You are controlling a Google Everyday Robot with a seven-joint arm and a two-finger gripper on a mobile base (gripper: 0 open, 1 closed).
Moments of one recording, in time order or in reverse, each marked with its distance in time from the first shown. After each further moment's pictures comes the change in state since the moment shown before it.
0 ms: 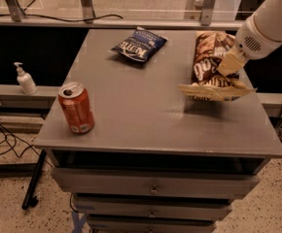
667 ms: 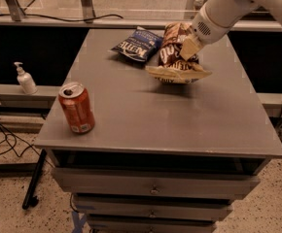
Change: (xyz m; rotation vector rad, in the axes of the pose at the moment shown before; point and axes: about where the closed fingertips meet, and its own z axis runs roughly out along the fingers) arm -0.102 0.001 0.057 -0.066 -0.069 0.025
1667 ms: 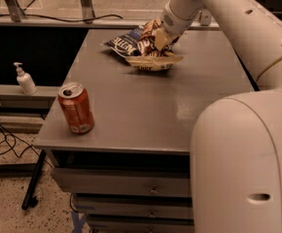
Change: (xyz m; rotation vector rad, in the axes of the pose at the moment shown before) arm -0.088 -0.011 0.085 -0.059 0.017 0.060
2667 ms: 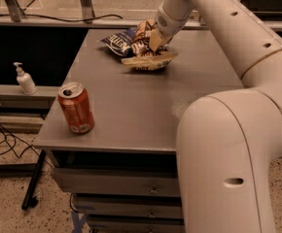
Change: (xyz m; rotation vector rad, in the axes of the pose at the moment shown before) arm -0.012 0.003 0.017 -0.022 0.018 -0.010
